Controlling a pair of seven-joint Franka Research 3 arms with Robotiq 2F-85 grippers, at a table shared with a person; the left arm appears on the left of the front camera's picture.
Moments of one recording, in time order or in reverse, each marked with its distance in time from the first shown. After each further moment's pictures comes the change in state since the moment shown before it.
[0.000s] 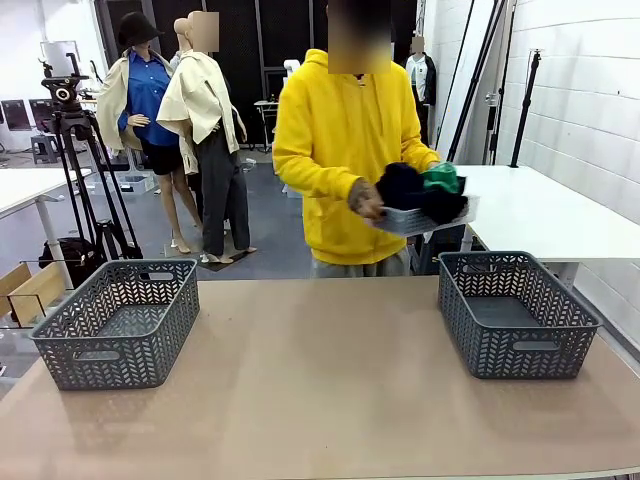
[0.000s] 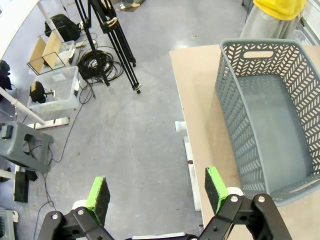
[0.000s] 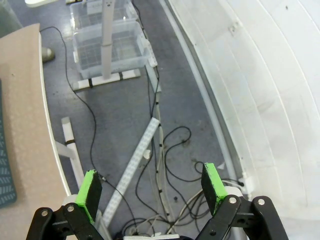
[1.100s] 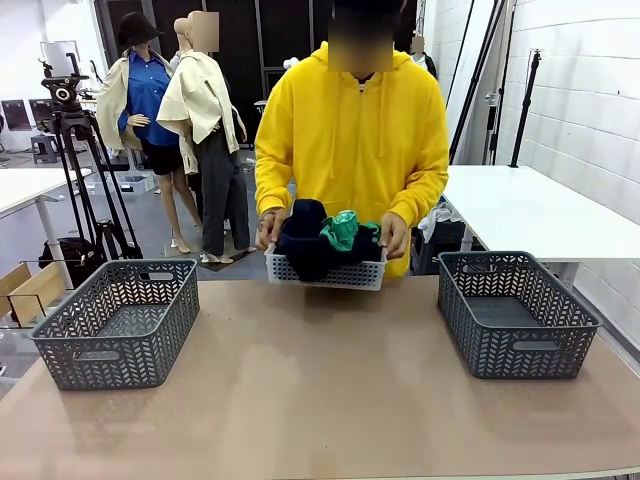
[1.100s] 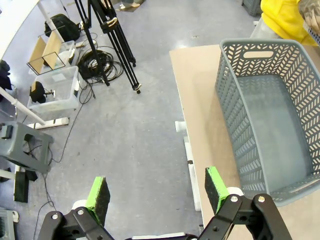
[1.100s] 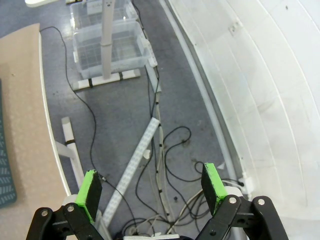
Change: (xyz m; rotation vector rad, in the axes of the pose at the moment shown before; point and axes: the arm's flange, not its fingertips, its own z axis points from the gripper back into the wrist) left arm 0.000 0.000 0.000 0.000 0.000 0.000; right arm 0.000 0.000 0.000 0.000 0.000 0.000
